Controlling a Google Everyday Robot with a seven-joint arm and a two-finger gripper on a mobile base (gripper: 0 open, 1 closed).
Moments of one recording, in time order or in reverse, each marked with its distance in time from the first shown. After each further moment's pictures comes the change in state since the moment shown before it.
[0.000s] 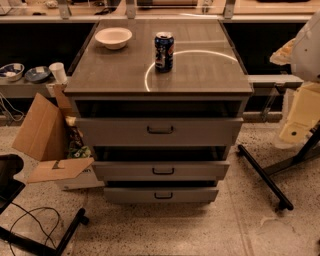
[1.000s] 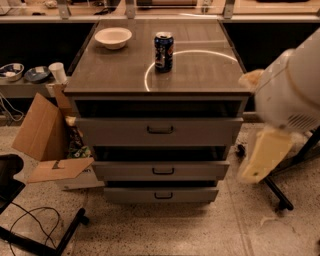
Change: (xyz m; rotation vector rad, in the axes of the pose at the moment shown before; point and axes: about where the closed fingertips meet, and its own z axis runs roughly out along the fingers) arm -0.042 0.052 0.025 0.075 -0.086 -0.085
